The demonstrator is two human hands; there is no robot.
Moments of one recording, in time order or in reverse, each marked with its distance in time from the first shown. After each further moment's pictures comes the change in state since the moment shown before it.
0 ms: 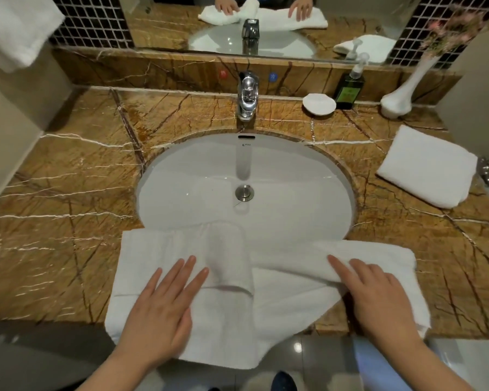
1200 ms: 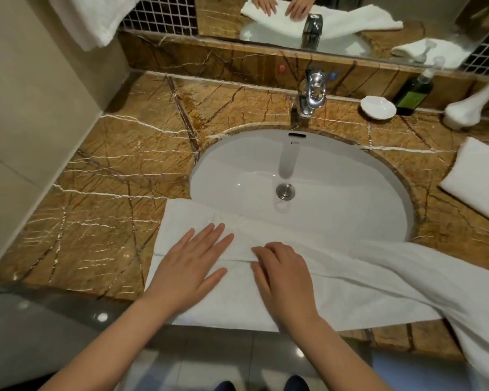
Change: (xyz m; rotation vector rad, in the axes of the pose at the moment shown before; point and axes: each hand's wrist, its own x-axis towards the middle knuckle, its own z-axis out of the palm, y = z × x) left_hand 0.021 -0.076 -0.011 0.022 -0.009 0.006; right_hand 0.069 -0.211 -0.001 0.561 -0.011 -0.082
